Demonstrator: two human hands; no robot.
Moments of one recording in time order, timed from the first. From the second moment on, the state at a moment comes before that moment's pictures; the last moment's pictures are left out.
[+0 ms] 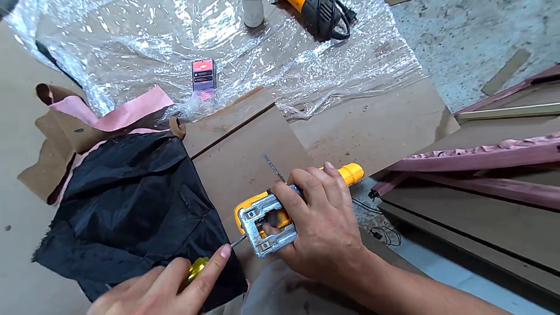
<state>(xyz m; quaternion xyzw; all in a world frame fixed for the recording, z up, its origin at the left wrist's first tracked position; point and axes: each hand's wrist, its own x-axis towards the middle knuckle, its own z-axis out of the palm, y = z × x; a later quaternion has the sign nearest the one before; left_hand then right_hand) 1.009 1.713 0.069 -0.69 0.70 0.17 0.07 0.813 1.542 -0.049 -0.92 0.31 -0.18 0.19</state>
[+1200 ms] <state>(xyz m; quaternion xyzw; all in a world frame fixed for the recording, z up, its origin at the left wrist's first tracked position) 1.041 1.660 0.003 -0.64 0.72 0.26 -0.07 0.811 1.544 -0.048 -0.91 0.30 -0.19 0.20</state>
